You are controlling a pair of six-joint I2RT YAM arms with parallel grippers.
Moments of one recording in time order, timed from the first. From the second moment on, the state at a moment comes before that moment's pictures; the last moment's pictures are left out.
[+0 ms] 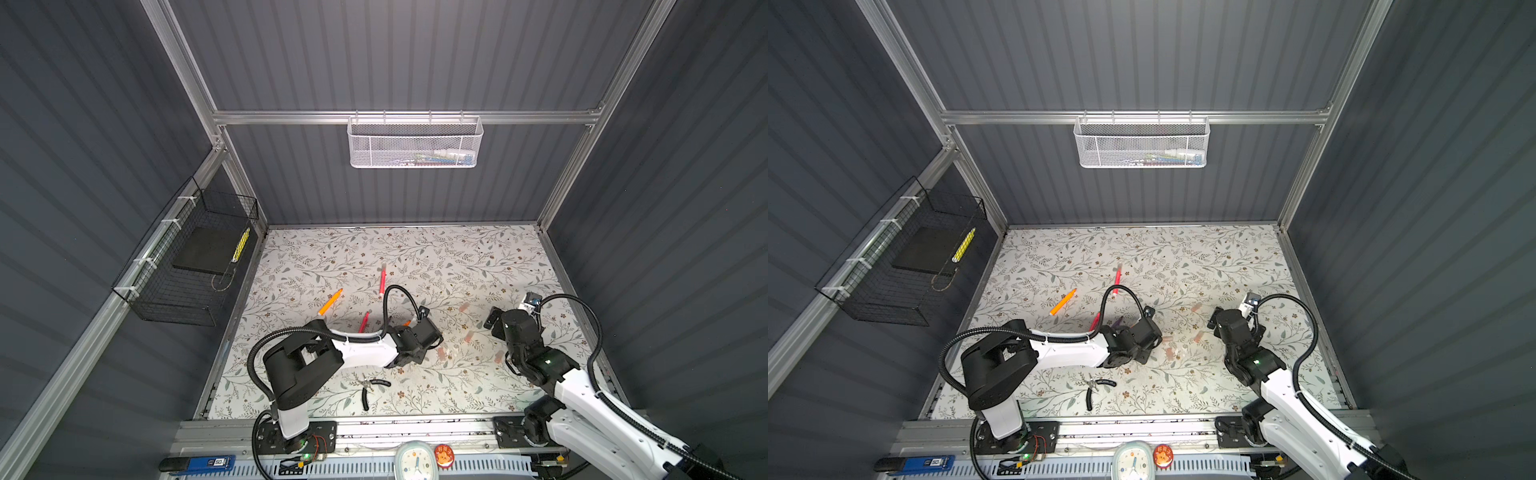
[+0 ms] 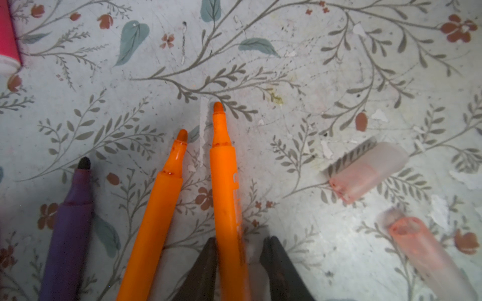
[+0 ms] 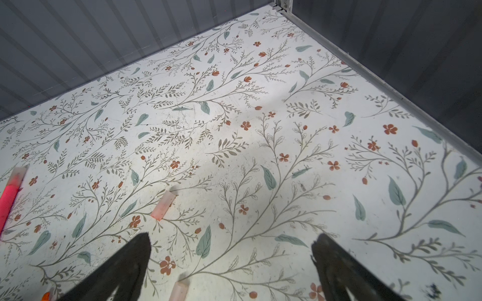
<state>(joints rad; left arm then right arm) -1.09 1.80 0.97 -0.27 -0.35 -0.48 0.47 0.78 0.39 -0.26 0.59 0.62</state>
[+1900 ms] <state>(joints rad) -1.01 1.34 0.62 0.07 -0.18 -0.44 1.08 1.02 0.47 0.17 0.51 1.01</state>
